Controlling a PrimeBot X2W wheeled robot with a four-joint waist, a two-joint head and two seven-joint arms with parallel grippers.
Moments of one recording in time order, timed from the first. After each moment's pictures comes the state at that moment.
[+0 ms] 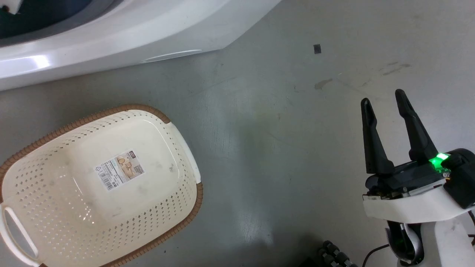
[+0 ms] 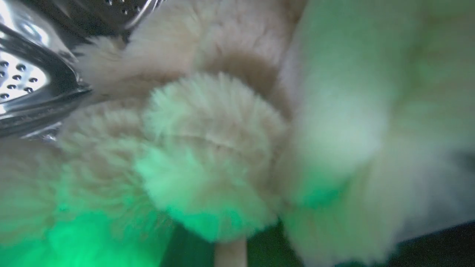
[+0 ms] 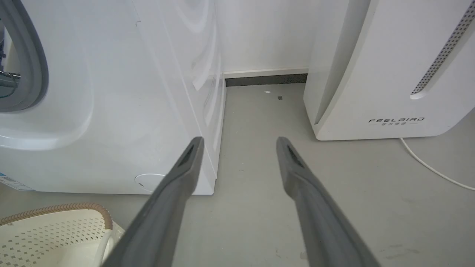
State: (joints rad) left arm -1.48 0.74 -0.89 0.60 -0.46 -0.13 0.43; right arm -0.23 -0.05 0.06 -0.11 0.21 0.13 -0.26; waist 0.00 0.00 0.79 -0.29
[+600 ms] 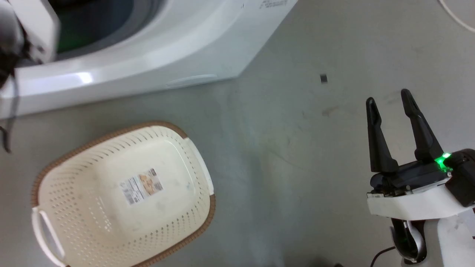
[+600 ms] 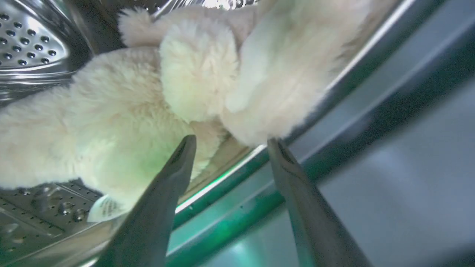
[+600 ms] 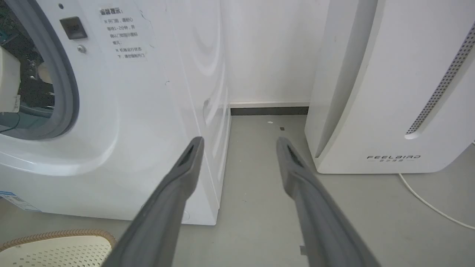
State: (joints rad) left arm -1.39 0.70 -1.02 0.81 -0.68 -0.09 0.13; right arm -0.24 -0.05 0.04 -0.09 0.18 0.13 -0.26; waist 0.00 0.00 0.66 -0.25
